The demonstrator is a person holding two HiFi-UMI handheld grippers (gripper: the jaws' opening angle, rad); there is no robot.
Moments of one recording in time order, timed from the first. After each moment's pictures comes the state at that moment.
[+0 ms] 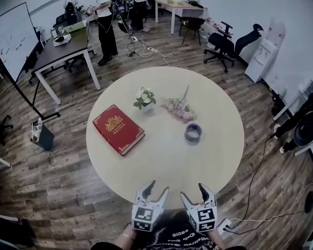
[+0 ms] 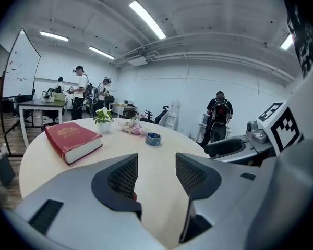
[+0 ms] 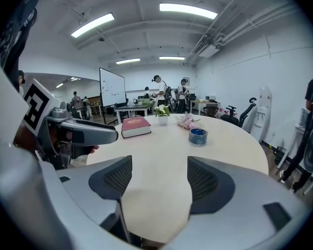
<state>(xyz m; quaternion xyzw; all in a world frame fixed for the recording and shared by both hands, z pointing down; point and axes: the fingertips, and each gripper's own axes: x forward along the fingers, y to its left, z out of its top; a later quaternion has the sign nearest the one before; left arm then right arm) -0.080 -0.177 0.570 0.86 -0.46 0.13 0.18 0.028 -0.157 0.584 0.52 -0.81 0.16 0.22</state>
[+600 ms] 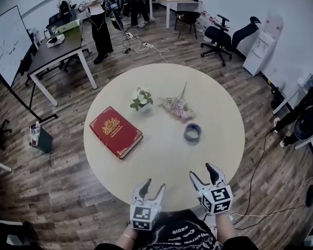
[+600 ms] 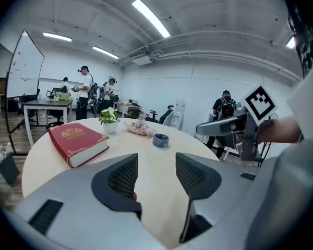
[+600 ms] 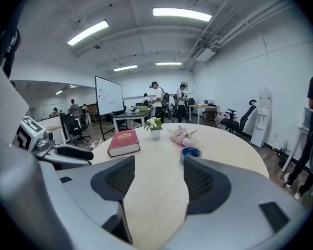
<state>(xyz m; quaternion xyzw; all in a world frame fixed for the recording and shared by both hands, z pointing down) -0.096 -0.210 0.570 0.85 -0.48 0.13 0.19 0.059 -0.251 0.541 0.53 -0.82 0.16 0.18</state>
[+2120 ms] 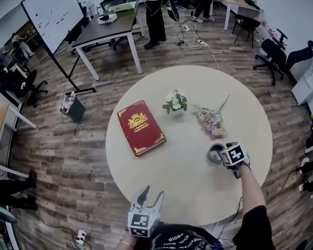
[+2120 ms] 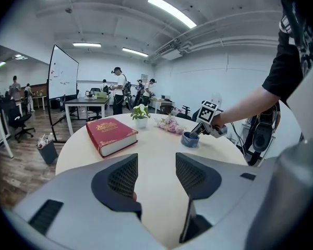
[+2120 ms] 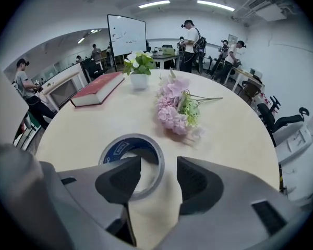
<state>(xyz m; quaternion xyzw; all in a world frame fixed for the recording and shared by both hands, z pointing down) -0.109 -0.230 0.573 0.72 -0.63 0.15 0.23 0.120 -0.504 0.680 0.32 -0.79 0.18 0.48</state>
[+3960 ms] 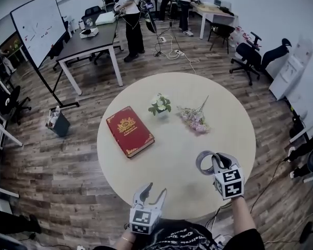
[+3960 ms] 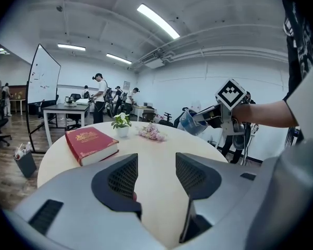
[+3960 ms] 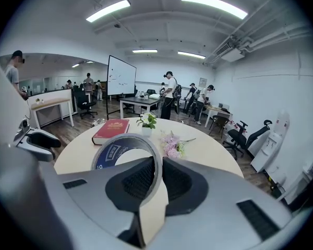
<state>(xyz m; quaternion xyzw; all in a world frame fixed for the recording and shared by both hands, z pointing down) -0.081 -0.213 0.550 0.80 -0.56 0.13 0.18 0.110 -0.362 0.509 0.47 -0.83 0.09 0.30</state>
